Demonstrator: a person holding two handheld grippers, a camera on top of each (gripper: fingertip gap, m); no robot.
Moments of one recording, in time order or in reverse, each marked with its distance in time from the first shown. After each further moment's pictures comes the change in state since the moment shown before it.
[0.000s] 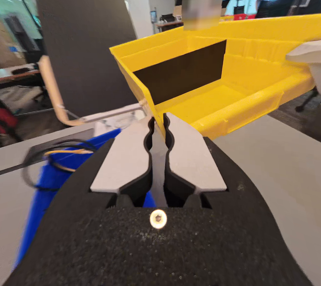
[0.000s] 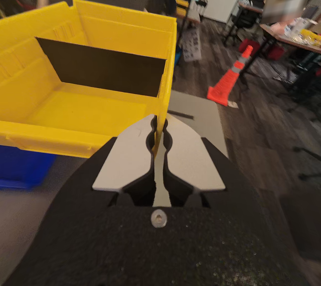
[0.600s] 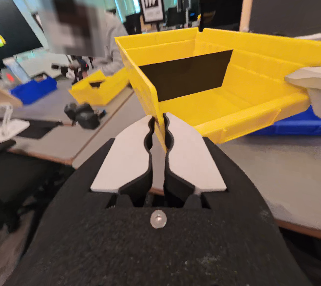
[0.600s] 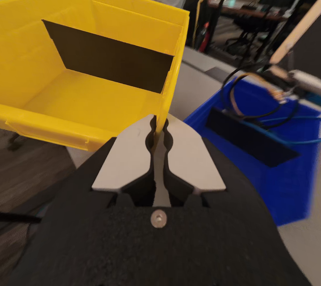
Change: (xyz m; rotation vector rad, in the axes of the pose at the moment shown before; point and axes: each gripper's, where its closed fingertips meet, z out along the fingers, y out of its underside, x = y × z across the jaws) left arm -0.242 0.127 -0.347 -0.140 -0.686 0.009; right arm -0.434 0.036 -0.073 0.137 -0.733 -0.056
